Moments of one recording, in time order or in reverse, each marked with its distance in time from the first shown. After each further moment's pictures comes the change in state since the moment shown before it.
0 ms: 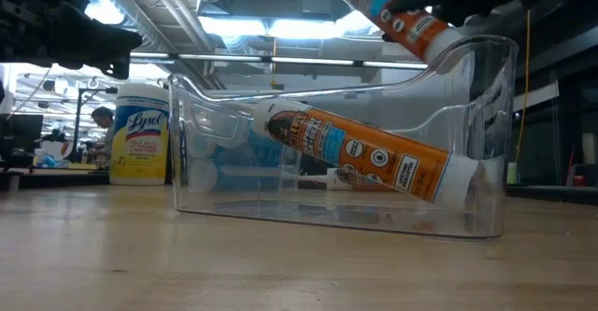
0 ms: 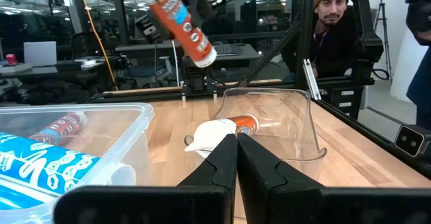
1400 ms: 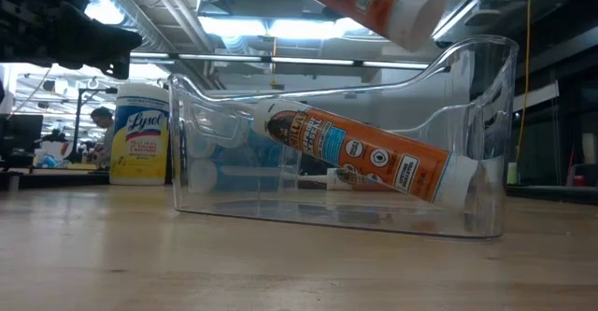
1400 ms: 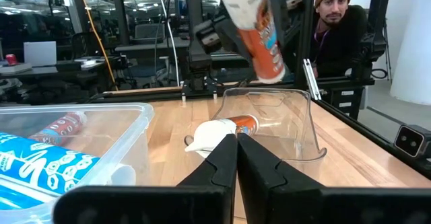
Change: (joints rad) left arm 0.000 0.000 0.000 0.000 0.000 0.000; right arm 0.404 0.503 0.382 -0.061 0.298 0.158
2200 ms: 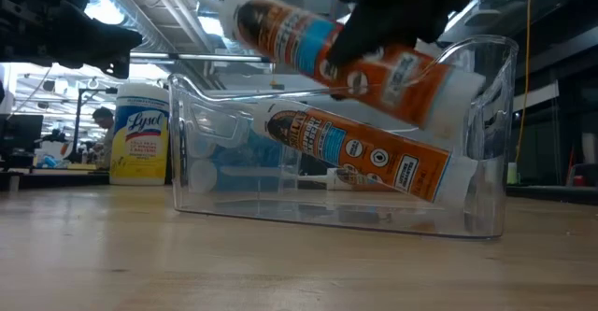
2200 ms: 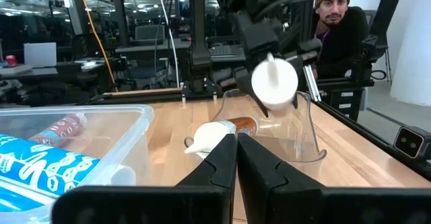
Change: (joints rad) left arm 0.000 0.000 0.000 0.006 0.000 0.000; right arm 0.060 0.189 0.000 -0.025 -0.012 0.036
